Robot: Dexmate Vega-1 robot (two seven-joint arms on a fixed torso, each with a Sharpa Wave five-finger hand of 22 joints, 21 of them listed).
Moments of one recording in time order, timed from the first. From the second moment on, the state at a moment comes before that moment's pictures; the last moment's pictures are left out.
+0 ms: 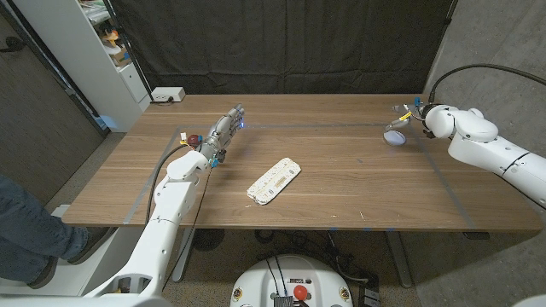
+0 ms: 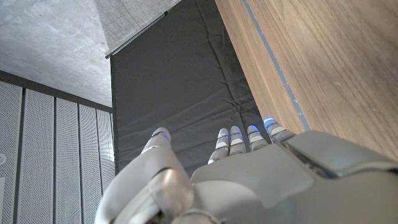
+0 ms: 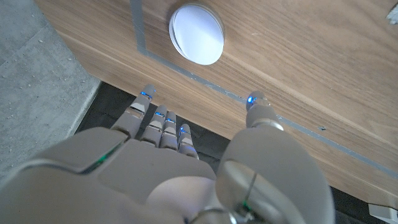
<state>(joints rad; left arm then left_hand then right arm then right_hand) 0.93 0.18 -0.03 -1.47 -0.17 -0.01 -0.35 0.31 0.06 0.27 -0.03 0.19 0.03 0.09 0.19 0.17 -0.06 0.04 0.21 0.19 -0.10 0.07 0.18 0.18 -0.09 0.10 0.20 0.18 -0.60 -1.02 -0.59 -1.65 -0.56 -0.40 0.40 0.55 -0.09 0.35 -0.15 0.26 0.01 0.06 0.19 0.20 0.11 0.12 0.20 0.20 0.14 0.06 0.21 0.21 0.31 0.10 0.19 0.17</state>
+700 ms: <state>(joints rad) 0.92 0.18 -0.03 -1.45 -0.16 -0.01 -0.35 0.31 0.06 0.27 -0.03 0.19 0.03 0.09 0.19 0.17 -0.06 0.04 0.21 0.19 -0.10 0.07 0.18 0.18 -0.10 0.10 0.20 0.18 -0.56 -0.98 -0.63 -1.59 -0.58 -0.42 0.44 0.54 -0.12 0.33 -0.15 0.27 0.02 0.06 0.19 0.20 0.11 0.13 0.20 0.20 0.14 0.07 0.22 0.21 0.31 0.11 0.19 0.17</state>
